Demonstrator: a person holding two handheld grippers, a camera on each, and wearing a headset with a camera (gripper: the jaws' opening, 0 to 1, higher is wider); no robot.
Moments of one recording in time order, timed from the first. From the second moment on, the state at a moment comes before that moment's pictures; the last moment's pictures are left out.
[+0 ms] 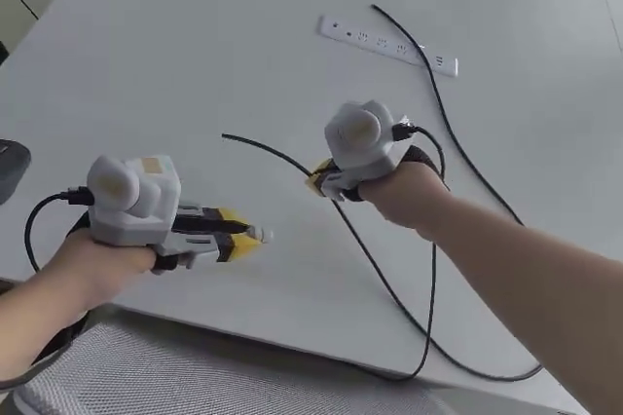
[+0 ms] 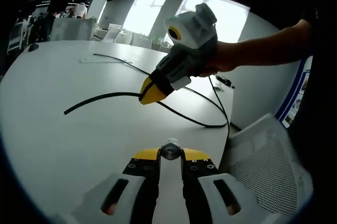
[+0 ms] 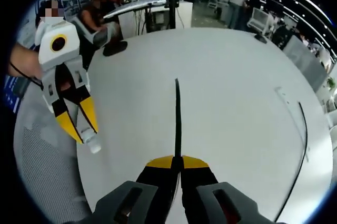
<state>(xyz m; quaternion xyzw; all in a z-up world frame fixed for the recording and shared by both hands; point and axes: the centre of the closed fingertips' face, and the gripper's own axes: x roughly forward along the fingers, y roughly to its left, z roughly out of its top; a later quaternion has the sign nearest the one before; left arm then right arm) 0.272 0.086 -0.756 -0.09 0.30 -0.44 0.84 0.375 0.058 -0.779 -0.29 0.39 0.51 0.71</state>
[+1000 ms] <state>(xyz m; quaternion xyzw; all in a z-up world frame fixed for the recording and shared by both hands) 0.268 0.091 -0.788 -0.06 0.32 -0.45 0.84 0.372 0.072 -0.805 -0.29 0.37 0.50 0.72</state>
